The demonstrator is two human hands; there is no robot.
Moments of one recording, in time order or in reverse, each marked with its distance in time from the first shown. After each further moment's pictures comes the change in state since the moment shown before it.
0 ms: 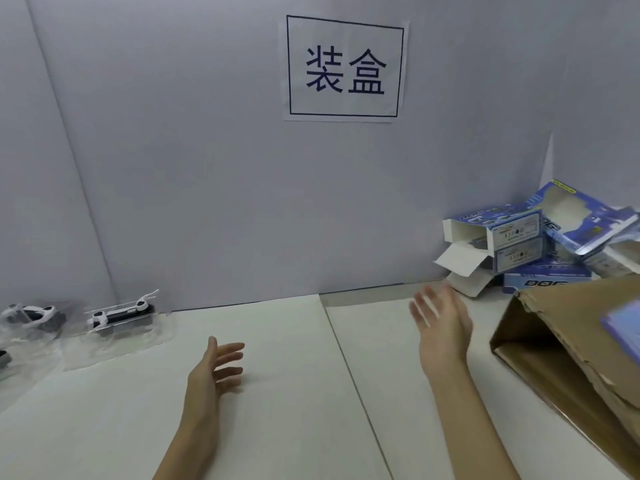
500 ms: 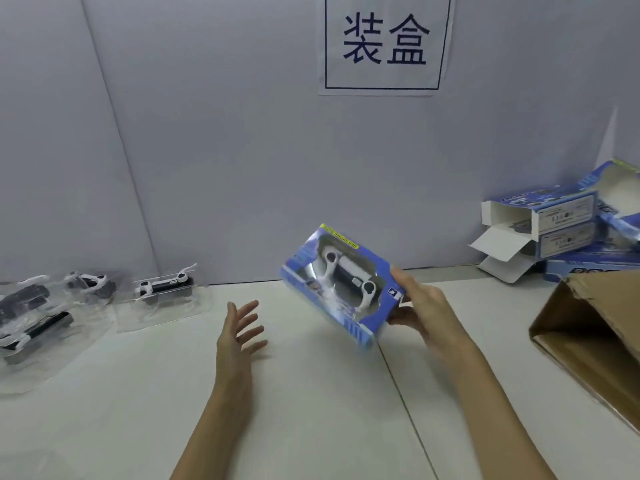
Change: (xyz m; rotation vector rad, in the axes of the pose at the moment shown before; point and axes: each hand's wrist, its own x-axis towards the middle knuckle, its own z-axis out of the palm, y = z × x) left_hand 0.000 0.015 -0.004 -0.190 0.056 -0.003; right_hand -0.039 0.016 0.027 -0.663 -0.592 0.177
